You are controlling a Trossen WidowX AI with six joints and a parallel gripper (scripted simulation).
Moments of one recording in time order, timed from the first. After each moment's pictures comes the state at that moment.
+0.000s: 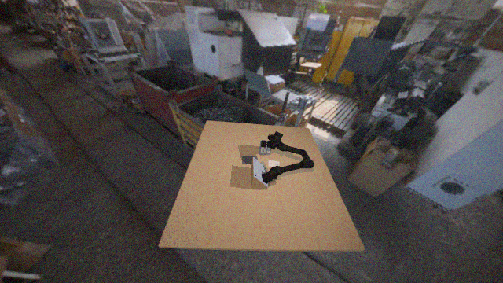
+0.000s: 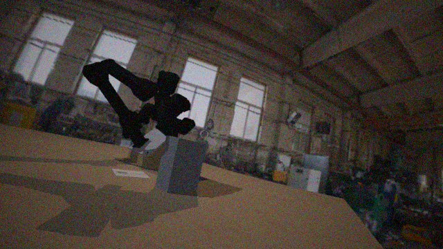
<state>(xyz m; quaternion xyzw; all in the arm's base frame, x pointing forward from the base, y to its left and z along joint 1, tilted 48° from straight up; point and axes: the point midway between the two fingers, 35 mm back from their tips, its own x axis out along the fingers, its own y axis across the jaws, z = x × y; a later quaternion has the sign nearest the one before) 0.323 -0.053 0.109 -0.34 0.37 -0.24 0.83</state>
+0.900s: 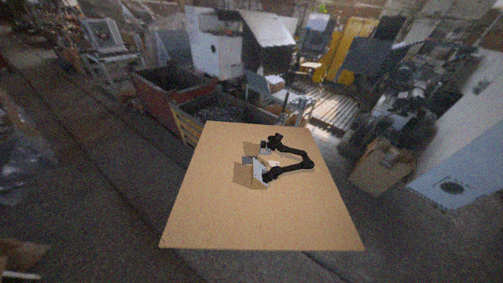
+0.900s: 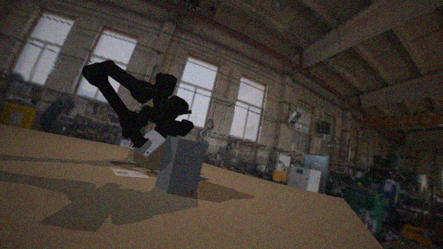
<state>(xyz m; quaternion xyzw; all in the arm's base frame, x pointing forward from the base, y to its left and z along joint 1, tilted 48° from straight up) 0.318 -0.058 0.104 -0.34 0.37 -0.24 0.83</state>
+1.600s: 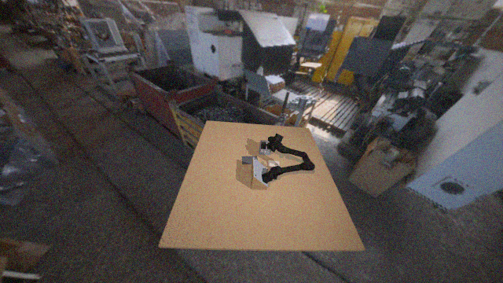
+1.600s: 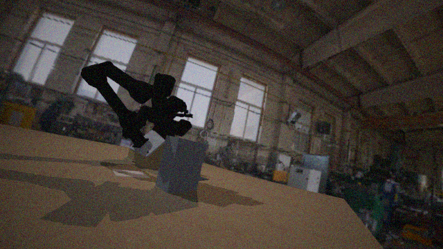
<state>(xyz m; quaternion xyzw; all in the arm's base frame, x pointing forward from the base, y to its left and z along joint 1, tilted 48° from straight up) 0.308 -0.056 0.104 -0.34 0.37 -0.24 0.83</state>
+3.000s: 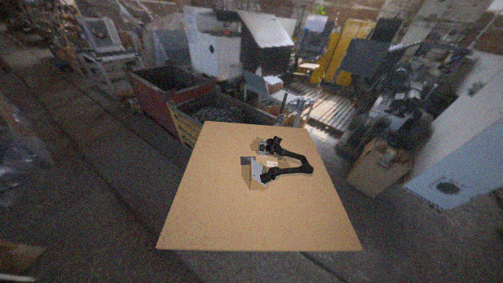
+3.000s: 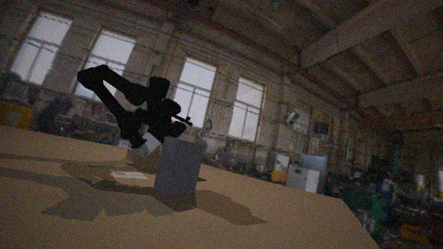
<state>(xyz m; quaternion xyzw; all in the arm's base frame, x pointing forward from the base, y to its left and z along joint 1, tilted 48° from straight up) 0.290 -0.057 0.100 -0.34 0.37 -0.24 0.83</state>
